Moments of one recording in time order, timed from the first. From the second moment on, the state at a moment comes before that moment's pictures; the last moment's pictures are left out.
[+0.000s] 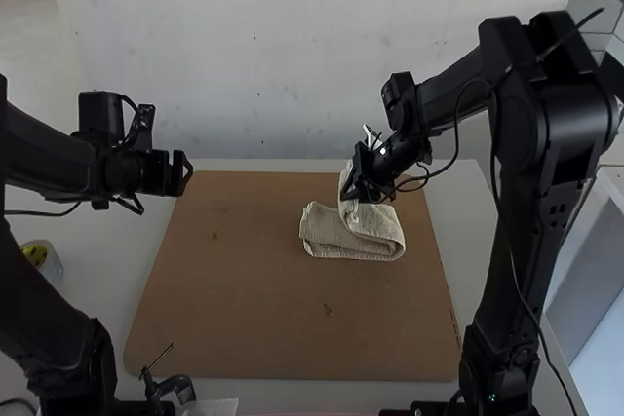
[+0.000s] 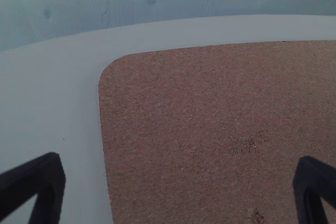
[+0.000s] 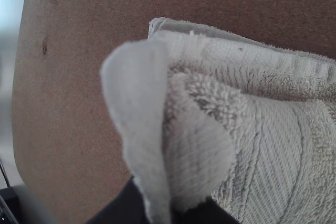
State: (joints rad) left arm 0.14 1.36 0.54 0.19 0.29 0.14; right arm 0.28 1.78 1.04 -0.42 -0.61 0.25
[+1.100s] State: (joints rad) left arm 0.20 1.38 0.54 0.21 0.36 0.14; right arm 0.45 2.03 1.20 -0.31 -0.58 0.36
